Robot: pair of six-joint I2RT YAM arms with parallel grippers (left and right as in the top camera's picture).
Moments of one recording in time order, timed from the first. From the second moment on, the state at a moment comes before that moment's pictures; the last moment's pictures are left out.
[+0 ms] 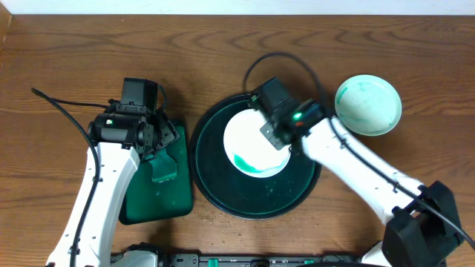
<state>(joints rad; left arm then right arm) -0.09 1.33 1.13 -1.06 -0.12 -0.64 0.69 1.71 1.33 -0.84 0.33 -0.14</state>
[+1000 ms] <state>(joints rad) -0.09 1.33 1.13 -1.06 -0.12 -0.62 0.96 1.71 1.33 -0.85 1.19 -0.37</state>
